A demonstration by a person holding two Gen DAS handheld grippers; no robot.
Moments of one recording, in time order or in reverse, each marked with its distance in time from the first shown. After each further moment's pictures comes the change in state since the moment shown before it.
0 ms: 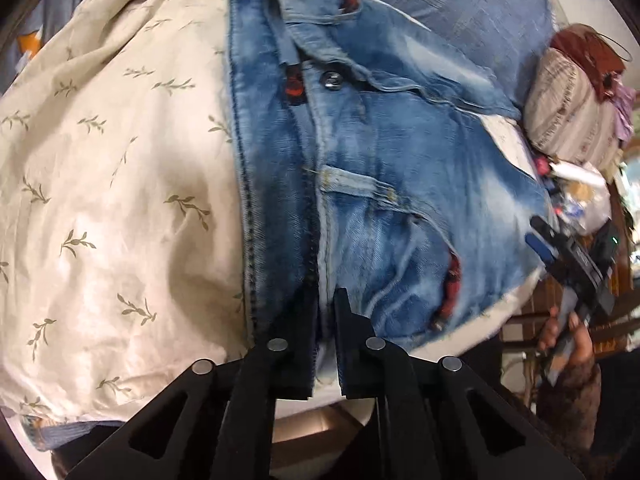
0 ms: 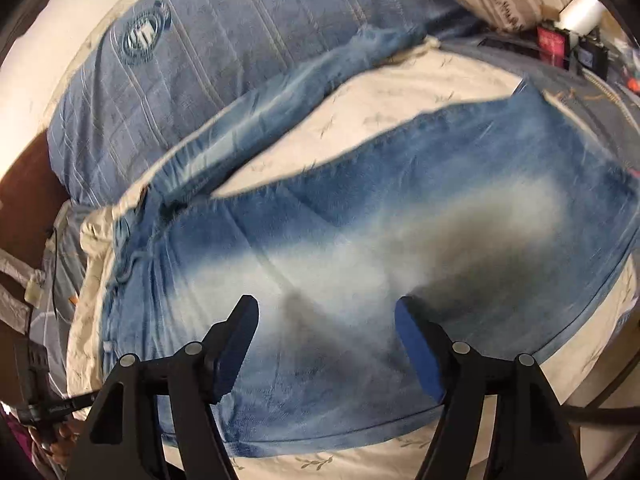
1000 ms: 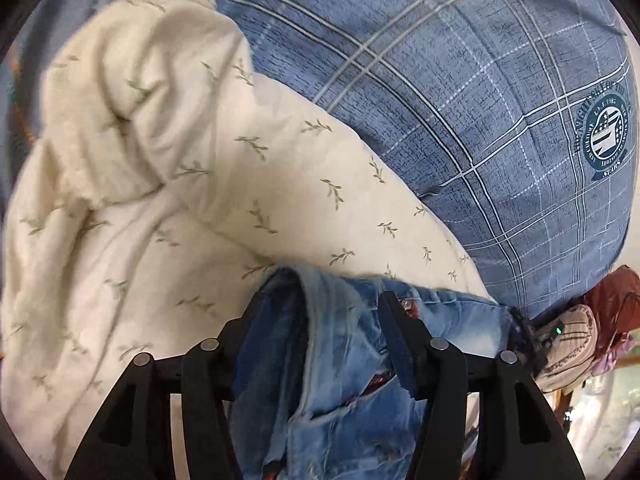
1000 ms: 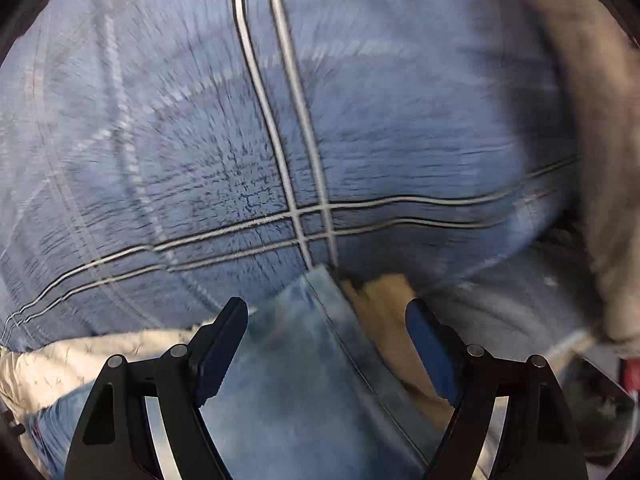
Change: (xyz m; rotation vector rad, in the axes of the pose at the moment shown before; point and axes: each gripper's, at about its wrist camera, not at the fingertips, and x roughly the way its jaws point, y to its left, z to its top) left arm 0.013 0.058 0.278 -0.517 -0.196 -0.060; right arm 0.205 -0.024 0.369 -0.119 -0.020 -0.248
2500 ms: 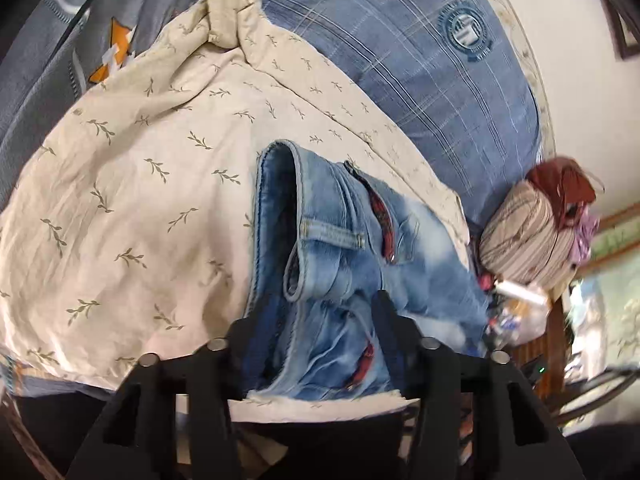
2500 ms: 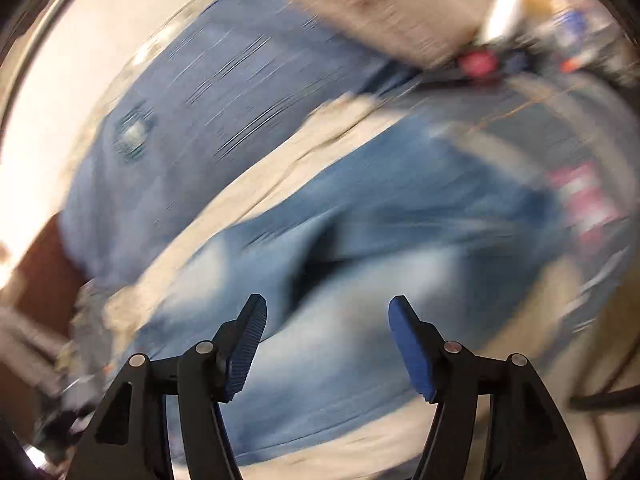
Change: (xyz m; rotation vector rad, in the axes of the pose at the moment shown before) left arm -0.146 0.105 -0.249 0.182 -0.043 -0.177; right arm -0.264 -0.019 -0.367 0.306 -0.119 0.343
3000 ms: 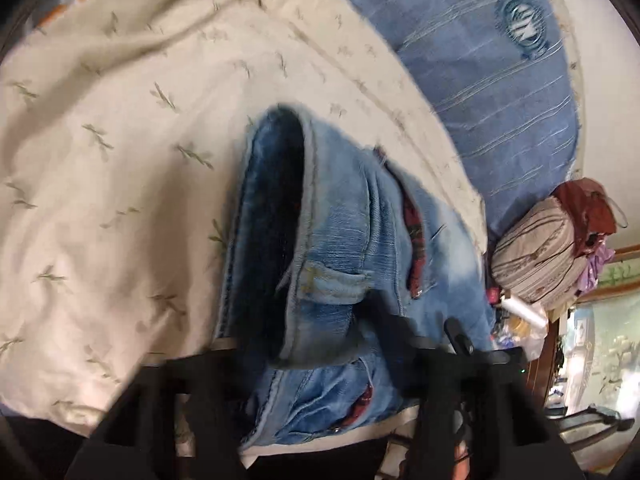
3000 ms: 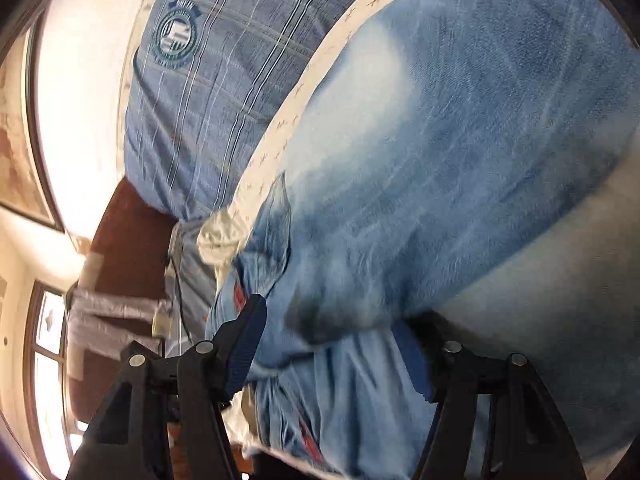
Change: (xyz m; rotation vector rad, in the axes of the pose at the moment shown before) left arm 0.107 0.018 0.045 -0.136 0.125 0.042; right arm 0.137 0.090 -0.063 0.171 0.328 0.354
